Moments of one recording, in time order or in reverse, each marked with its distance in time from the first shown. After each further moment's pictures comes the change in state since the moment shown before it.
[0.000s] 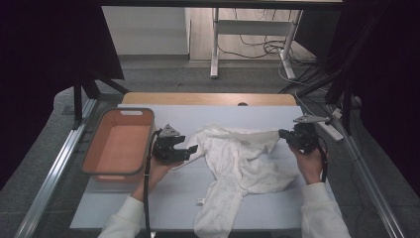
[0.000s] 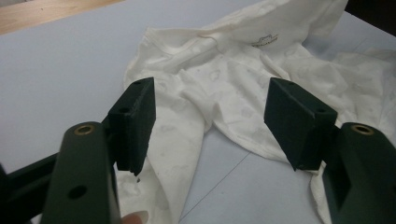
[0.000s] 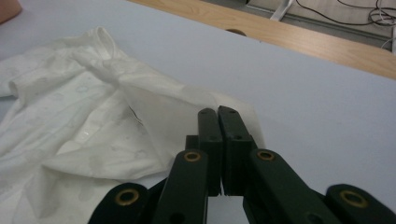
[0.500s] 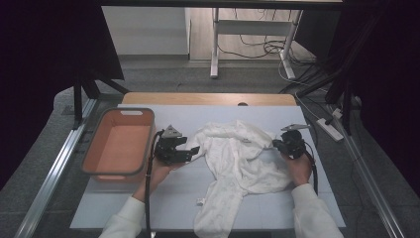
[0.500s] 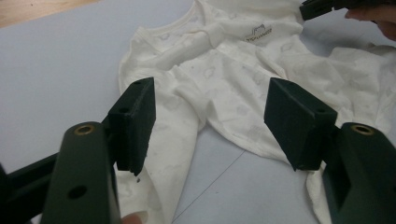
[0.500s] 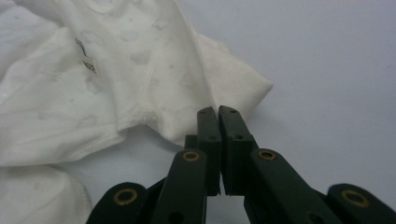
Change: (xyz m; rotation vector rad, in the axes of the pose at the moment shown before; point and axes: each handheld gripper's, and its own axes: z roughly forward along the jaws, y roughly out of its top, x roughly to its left) left arm -0.004 0.000 0.004 0.011 -0.010 0.004; right arm -0.007 -0.039 0.060 0.135 -0.044 0.023
